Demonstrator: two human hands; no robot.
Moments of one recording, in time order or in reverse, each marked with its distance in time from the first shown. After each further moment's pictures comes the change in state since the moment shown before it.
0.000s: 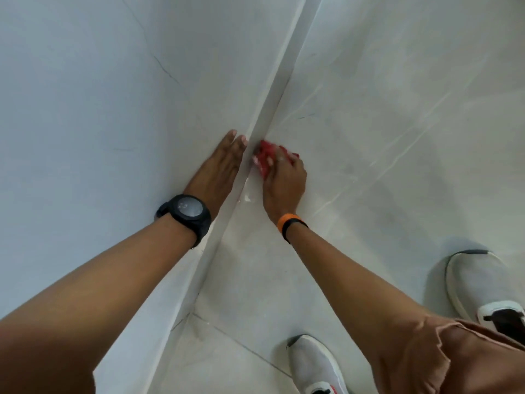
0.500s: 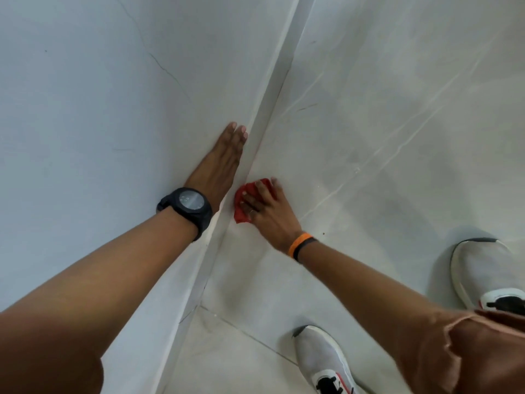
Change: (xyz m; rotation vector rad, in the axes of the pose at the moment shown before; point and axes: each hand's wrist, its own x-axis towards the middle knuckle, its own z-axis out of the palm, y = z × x) left_hand 0.000 -0.002 0.004 0.003 0.042 -0.001; right_hand -0.072 0.044 -0.003 -0.584 -0.466 -0.876
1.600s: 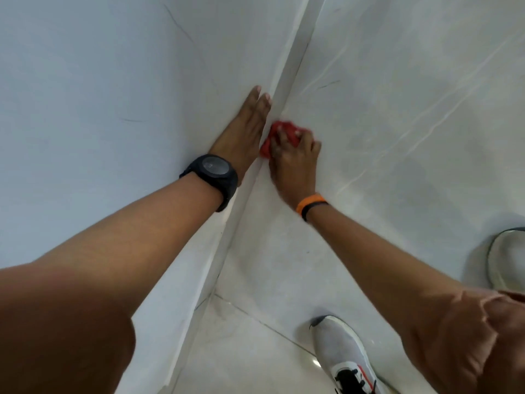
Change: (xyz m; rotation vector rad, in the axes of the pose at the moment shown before) left_hand 0.018 -0.010 -0.006 0.043 0.029 0.008; right_hand 0.063 0.025 -0.013 0.019 0.260 0.548
